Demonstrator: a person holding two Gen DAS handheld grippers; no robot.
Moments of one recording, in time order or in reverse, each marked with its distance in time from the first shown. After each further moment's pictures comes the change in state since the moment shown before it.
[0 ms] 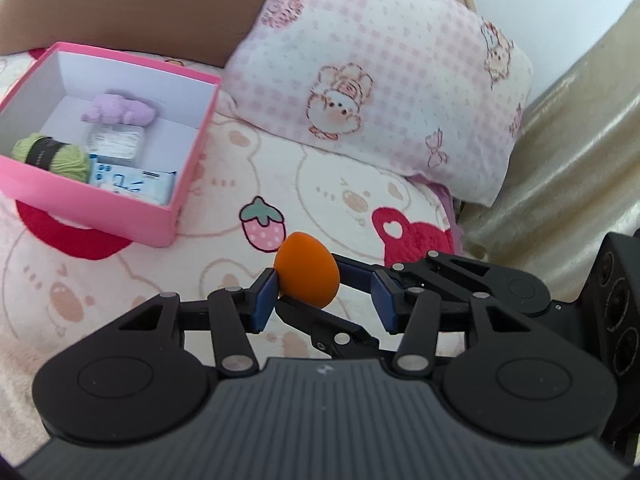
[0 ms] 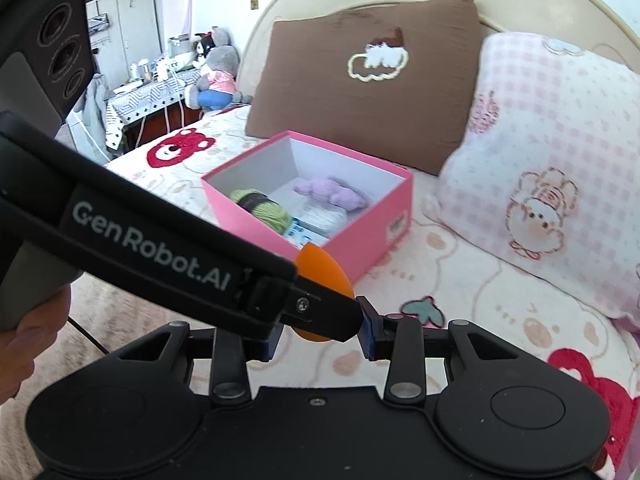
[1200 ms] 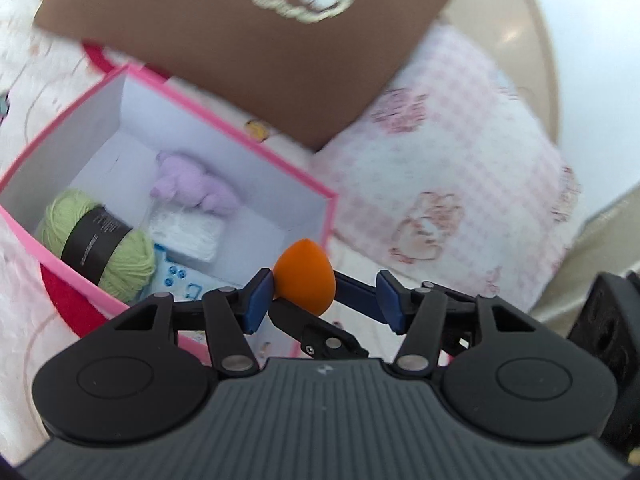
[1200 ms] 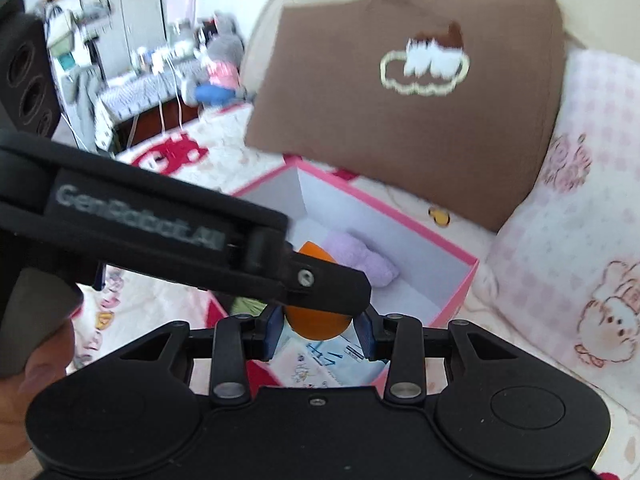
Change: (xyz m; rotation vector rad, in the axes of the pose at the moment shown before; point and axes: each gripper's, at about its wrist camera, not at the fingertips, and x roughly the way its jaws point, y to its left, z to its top) left arm 0.034 0.146 0.113 -0.235 -0.126 -0.004; right arm 0.160 0.014 0.105 -0.042 0.056 -0.006
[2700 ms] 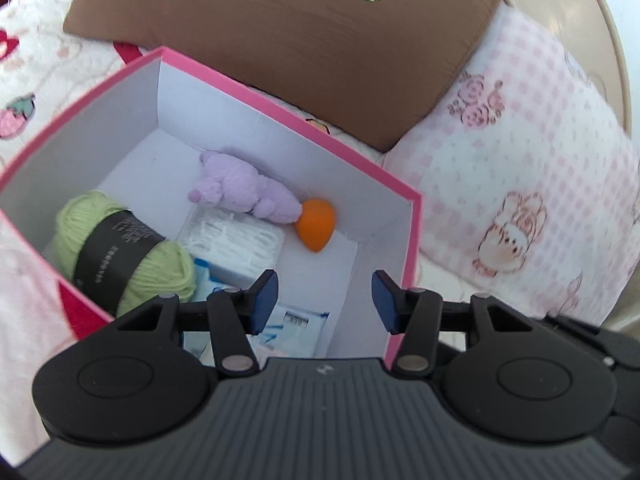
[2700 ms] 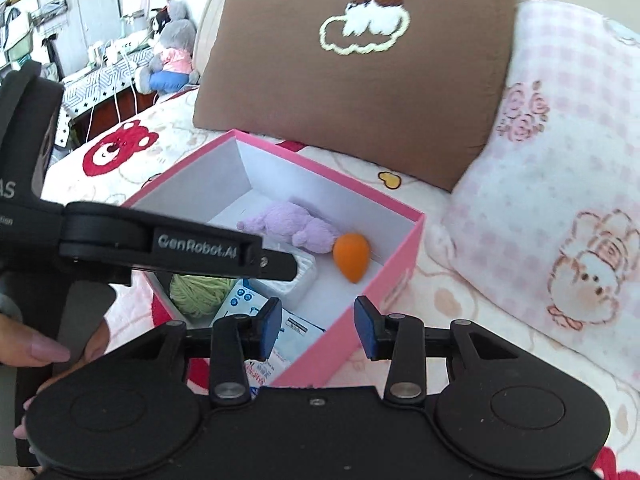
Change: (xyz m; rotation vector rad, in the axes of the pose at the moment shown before) left arm 0.050 0.018 -0.010 0.065 -0.048 0.182; right arm 0.000 -0.041 -0.027 0.091 0.035 -0.089
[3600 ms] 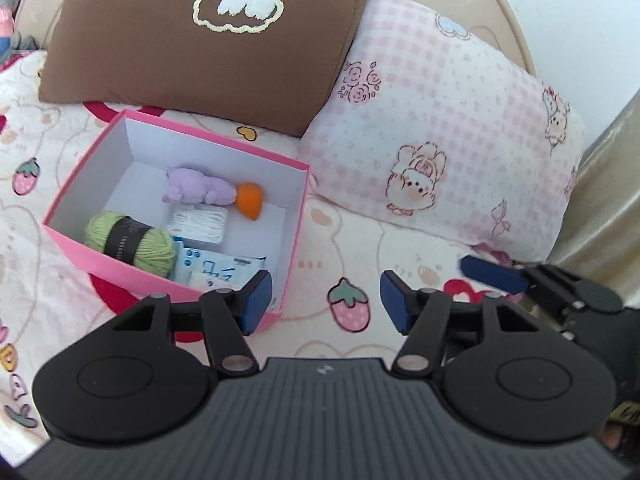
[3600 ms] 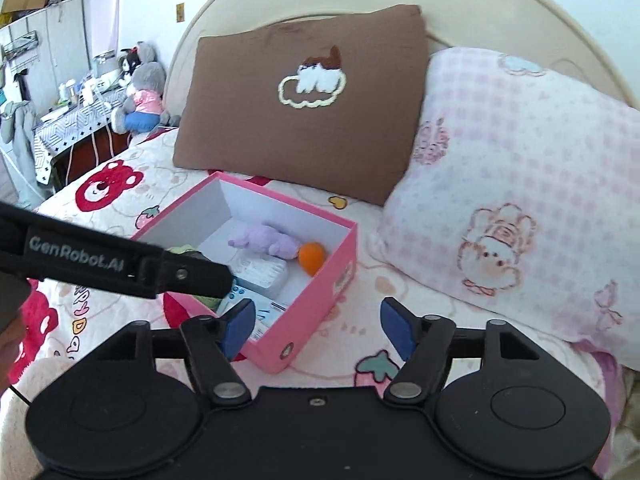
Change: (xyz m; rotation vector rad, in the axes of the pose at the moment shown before) left arm -0.133 -0.072 -0.023 0.222 0.054 -0.055; right arm -0.126 0.010 -0.024 0.079 -0.085 -0.127
